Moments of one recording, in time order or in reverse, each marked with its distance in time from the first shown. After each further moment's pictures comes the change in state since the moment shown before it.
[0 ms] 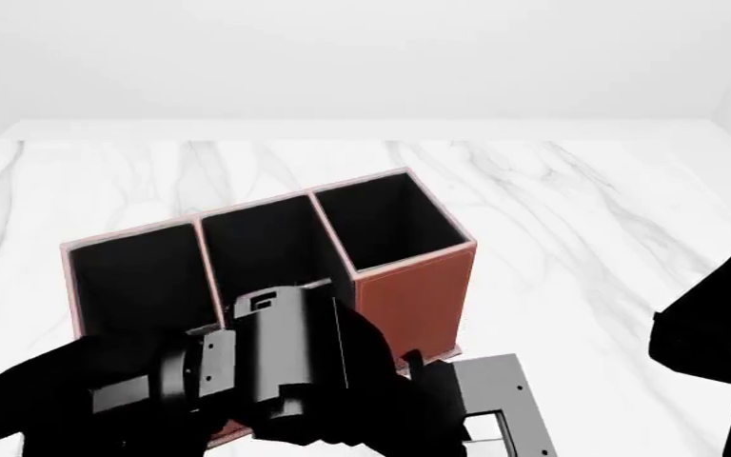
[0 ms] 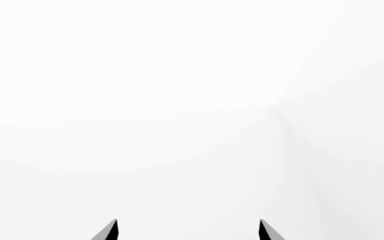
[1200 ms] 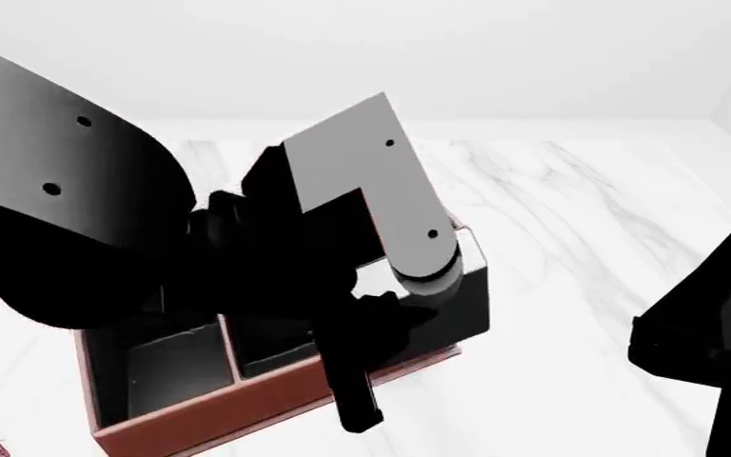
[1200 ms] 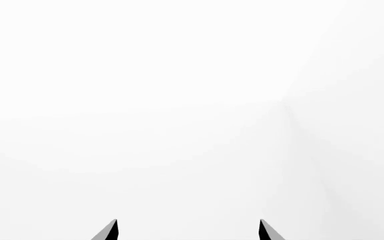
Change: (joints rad) left arm -0.437 -0.359 -0.418 0.196 -0.630 -0.170 -0.340; right arm -0.004 0.003 -0.037 0.003 -0.016 0.000 0.002
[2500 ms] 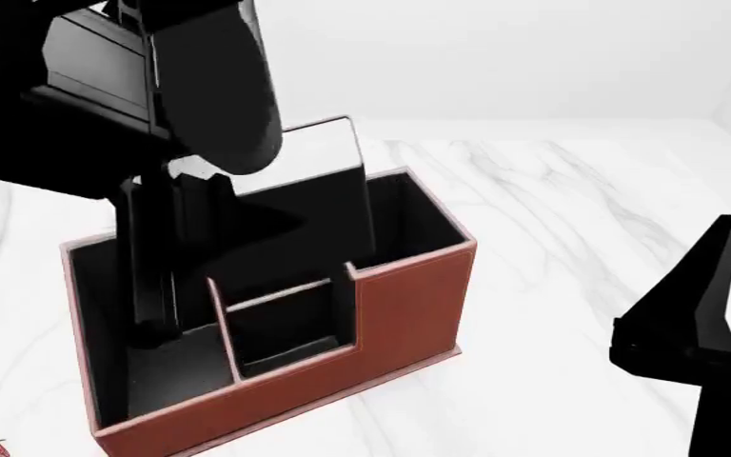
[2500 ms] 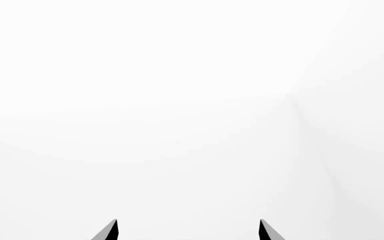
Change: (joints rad) left arm -0.481 -0.166 0.146 -0.039 0.343 -0.139 0.642; right arm 0.007 0.006 -0.038 0.008 -0.011 0.005 0.004
